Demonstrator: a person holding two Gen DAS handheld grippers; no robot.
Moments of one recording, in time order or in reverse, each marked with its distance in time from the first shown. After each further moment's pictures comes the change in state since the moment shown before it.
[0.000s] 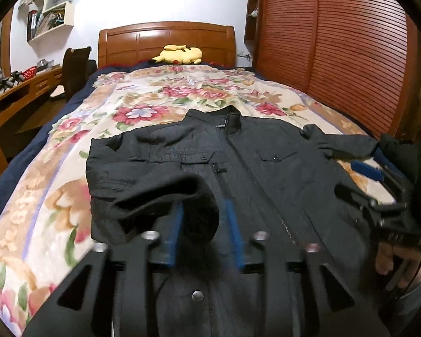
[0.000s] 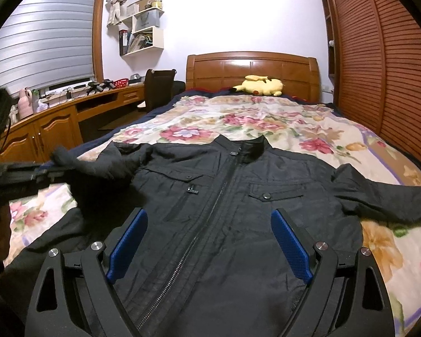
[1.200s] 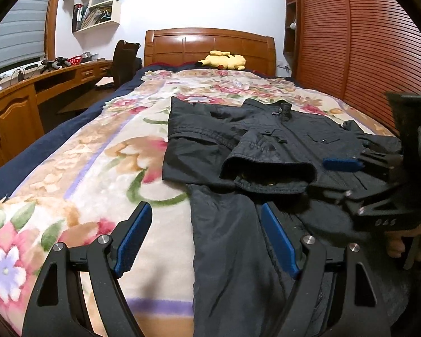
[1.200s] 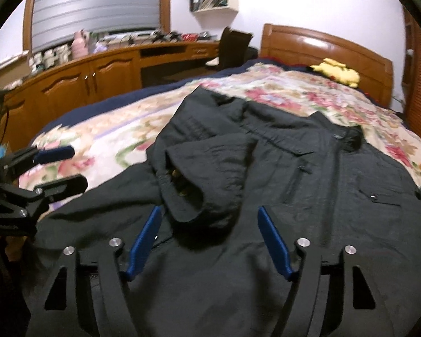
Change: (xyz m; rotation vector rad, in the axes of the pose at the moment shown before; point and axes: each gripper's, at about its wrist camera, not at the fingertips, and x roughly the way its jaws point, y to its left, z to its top) left arm -0.027 0.071 -0.094 -0.099 -0.061 0.166; right arm 0.061 0.053 0.005 -0.227 0.185 0.278
